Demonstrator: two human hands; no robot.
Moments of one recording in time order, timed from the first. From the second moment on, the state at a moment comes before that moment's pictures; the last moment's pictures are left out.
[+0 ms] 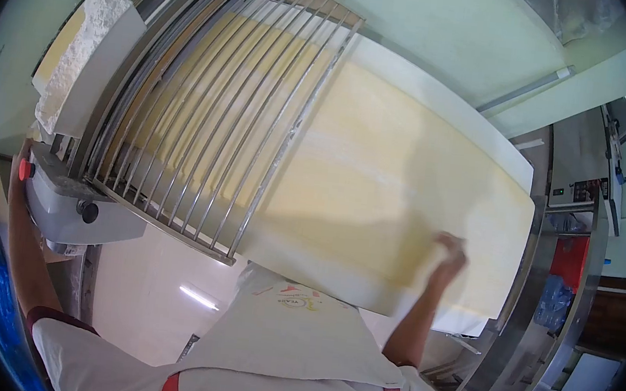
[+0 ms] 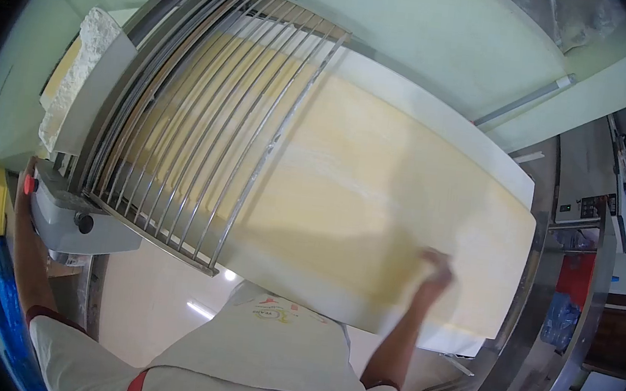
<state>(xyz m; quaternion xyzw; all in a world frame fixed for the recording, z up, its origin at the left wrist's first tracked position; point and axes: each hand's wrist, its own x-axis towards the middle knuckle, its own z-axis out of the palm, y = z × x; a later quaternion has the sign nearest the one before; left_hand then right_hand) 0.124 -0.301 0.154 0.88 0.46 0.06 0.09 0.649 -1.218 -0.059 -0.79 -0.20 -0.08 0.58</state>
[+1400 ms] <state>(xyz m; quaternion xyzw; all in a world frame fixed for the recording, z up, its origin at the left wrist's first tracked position) 0.167 -0.307 0.143 0.91 0.39 0.08 0.10 0.689 -1.177 -0.030 -0.99 -0.07 -0.10 0.07</state>
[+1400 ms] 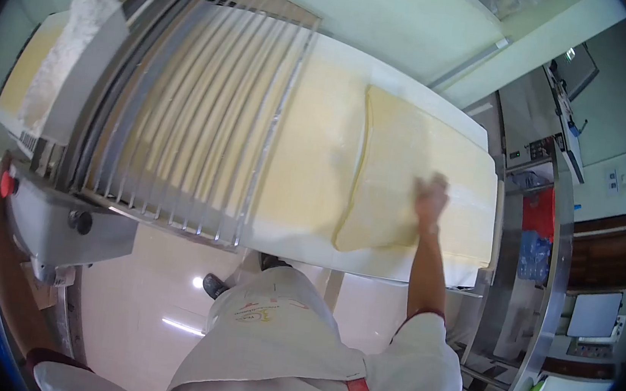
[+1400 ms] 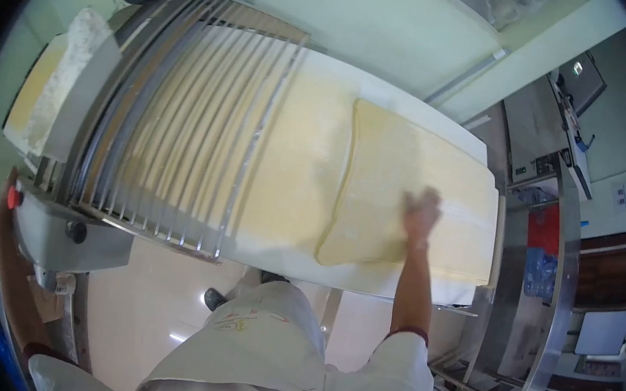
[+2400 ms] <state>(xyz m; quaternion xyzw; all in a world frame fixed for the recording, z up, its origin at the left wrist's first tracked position) 0.018 -0.517 -0.021 0.73 0.33 0.47 0.37 0.495 -0.952 -0.042 -0.99 -0.16 0.00 -0.02</state>
